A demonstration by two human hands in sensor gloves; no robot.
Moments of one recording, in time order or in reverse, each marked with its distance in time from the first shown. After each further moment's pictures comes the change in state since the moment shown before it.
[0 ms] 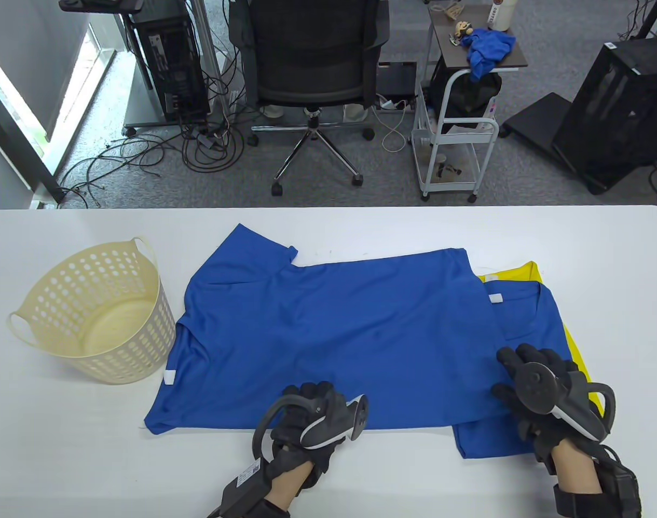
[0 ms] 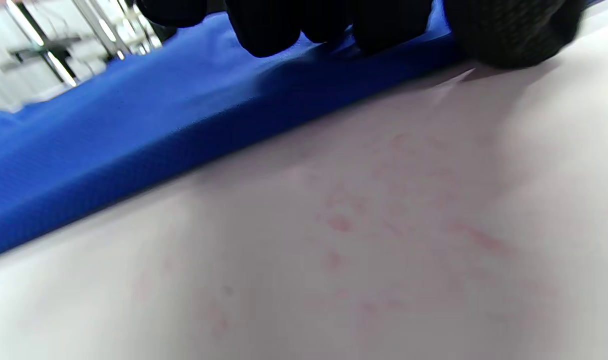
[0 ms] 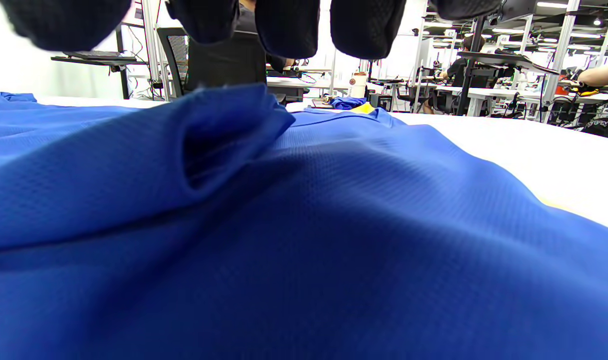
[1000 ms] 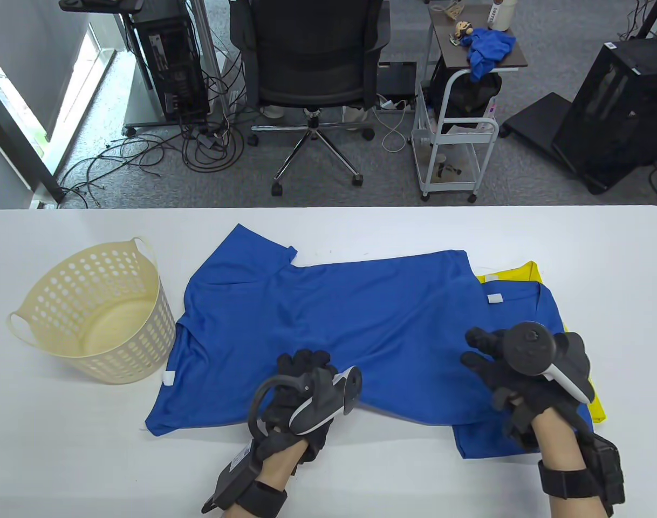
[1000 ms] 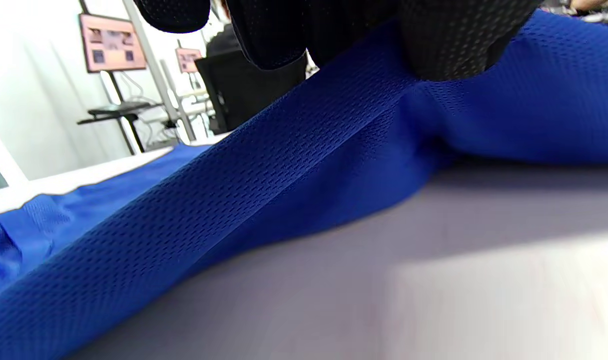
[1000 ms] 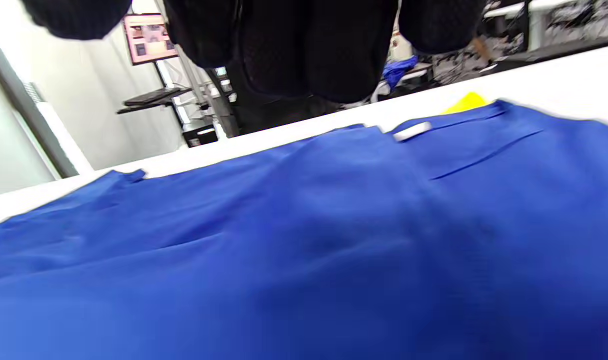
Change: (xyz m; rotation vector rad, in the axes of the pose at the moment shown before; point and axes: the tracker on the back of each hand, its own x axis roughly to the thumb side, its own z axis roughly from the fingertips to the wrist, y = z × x) left_hand -0.039 0.062 0.002 0.234 0.130 0.169; right_hand 0.063 -0.048 -0.034 0.098 -0.102 -0.336
